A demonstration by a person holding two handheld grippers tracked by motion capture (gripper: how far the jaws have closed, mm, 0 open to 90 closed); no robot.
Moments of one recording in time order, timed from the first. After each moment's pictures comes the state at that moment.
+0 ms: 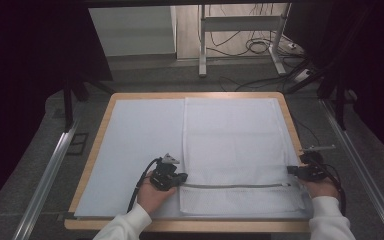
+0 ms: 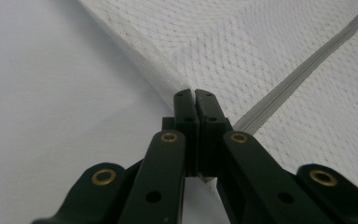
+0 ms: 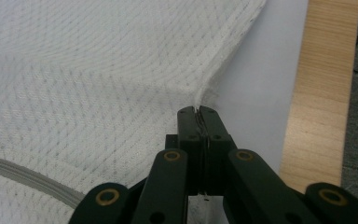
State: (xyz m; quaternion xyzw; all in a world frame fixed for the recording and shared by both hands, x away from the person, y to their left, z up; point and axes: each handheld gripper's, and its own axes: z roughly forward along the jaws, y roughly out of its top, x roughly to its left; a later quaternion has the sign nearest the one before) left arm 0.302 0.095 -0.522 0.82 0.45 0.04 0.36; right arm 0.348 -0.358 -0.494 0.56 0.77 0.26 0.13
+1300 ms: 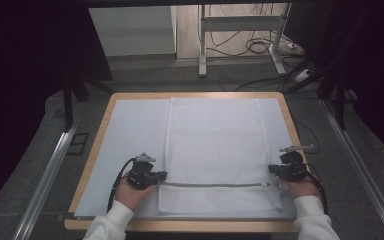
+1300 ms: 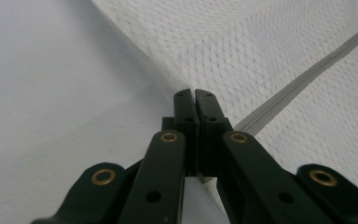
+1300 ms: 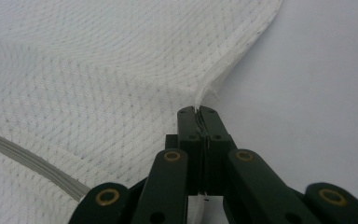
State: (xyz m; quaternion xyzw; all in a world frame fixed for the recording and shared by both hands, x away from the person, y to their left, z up) left arm 0.294 0.160 -0.520 0.79 0.48 0.05 0.37; right arm 0.347 -0.306 -0.498 0.52 0.79 0.29 0.12
